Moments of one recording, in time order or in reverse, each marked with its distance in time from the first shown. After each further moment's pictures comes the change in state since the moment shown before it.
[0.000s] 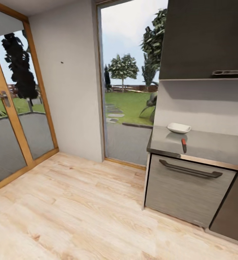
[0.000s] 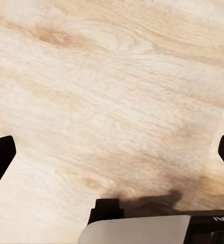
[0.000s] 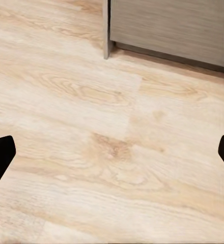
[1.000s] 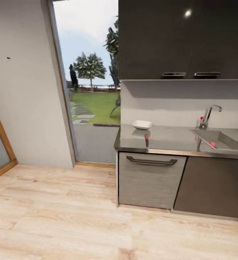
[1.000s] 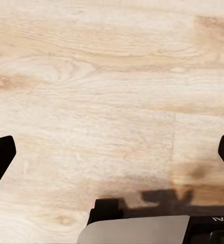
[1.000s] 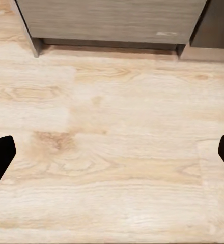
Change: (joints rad) left arm 0.000 -0.002 0.000 0.000 -0.002 -0.001 0.001; right arm 0.000 0.000 0.000 0.000 0.000 0.000 0.000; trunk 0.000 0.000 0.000
